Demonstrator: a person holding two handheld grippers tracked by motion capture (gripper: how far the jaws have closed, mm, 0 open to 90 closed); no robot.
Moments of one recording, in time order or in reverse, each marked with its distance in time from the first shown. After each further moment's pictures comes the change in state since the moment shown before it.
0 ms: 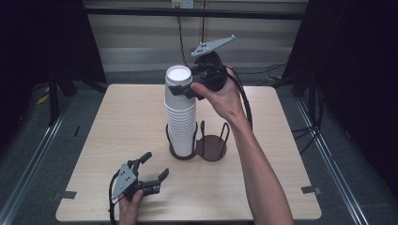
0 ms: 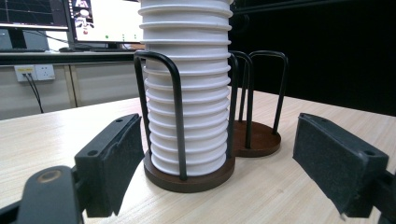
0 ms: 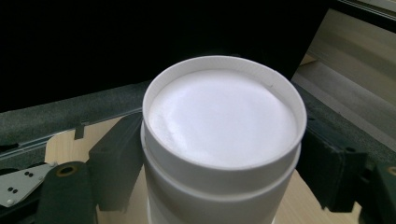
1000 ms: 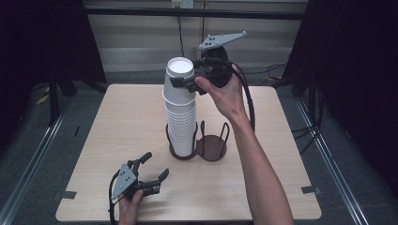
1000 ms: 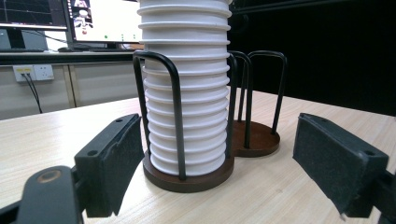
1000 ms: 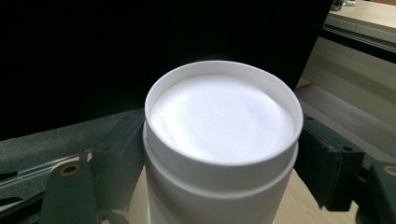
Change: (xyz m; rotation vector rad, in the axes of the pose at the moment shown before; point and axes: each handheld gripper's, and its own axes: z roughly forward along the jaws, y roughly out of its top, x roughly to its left) left arm 0.000 0.000 0.000 0.000 -0.002 -0.001; right arm 0.001 0.007 -0.016 -0.116 -0.005 0.021
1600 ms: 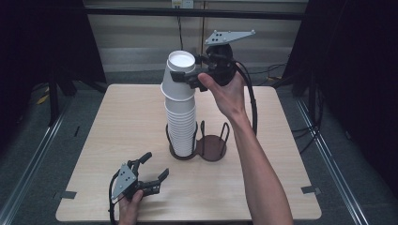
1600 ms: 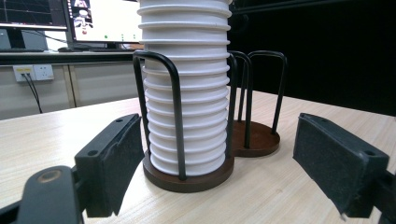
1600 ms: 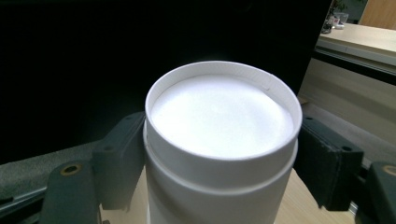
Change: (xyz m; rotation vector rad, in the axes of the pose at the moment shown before) left arm 0.000 0.000 0.000 -0.001 0.001 0.001; right arm 0.003 0.005 -0.011 -0.100 -0.007 0.017
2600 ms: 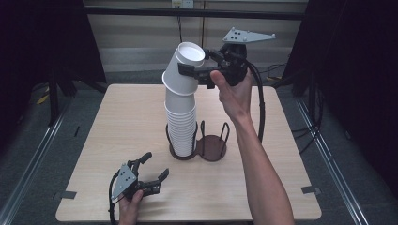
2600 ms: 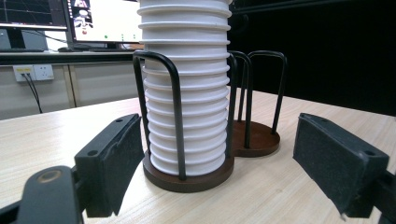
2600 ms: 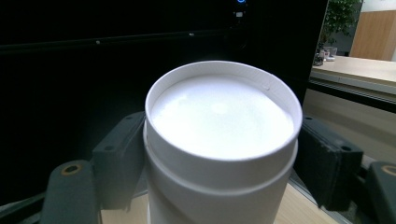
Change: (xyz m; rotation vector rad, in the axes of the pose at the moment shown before) left arm 0.000 0.000 0.000 0.001 -0.001 -0.001; right arm 0.001 -0.001 -0.024 -0.163 0.001 0.036
